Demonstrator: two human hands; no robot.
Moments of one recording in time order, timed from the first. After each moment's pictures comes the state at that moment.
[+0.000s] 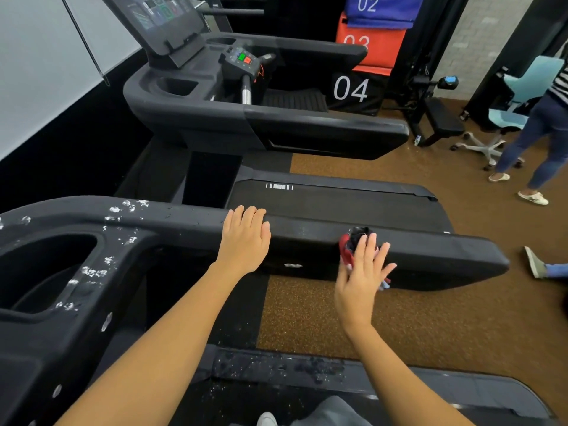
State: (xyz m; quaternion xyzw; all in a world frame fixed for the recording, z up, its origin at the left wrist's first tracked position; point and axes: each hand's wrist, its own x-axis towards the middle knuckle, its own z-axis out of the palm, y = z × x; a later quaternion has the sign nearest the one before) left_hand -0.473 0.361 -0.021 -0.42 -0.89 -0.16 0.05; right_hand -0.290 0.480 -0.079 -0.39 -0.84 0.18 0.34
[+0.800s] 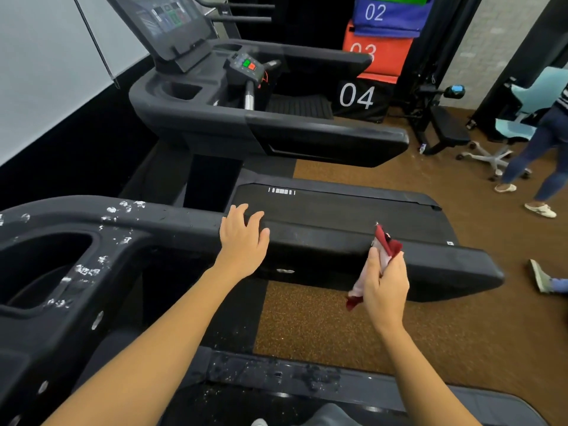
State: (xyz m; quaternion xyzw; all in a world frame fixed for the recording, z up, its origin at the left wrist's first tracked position) left_hand -0.456 0.370 -0.005 -0.36 -0.91 -0.21 0.00; right_hand -0.259 0.507 -0.022 -0.37 -0.71 0.46 0.39
